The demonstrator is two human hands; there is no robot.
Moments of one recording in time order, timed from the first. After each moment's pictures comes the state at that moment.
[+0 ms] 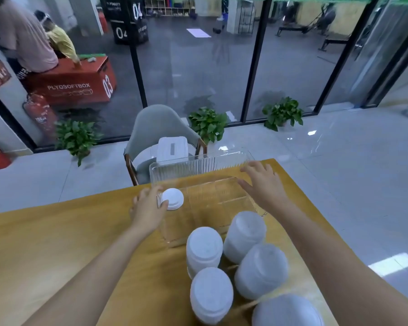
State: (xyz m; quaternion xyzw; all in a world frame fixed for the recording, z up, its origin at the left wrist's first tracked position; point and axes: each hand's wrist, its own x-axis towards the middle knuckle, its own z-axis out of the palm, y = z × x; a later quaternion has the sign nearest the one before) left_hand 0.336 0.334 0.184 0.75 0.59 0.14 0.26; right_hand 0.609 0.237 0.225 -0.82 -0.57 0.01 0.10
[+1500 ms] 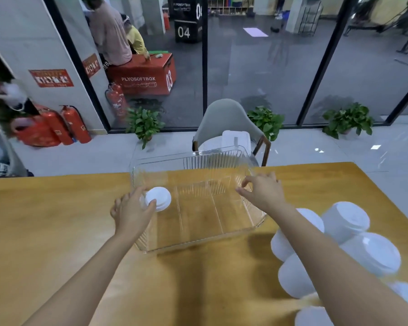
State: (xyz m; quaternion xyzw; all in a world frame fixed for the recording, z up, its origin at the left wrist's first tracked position) left_hand 0.059 0.317 0.188 0.63 0.71 0.24 0.19; right_hand 0.371 0.290 0.209 -0.79 -0.60 0.10 0.07
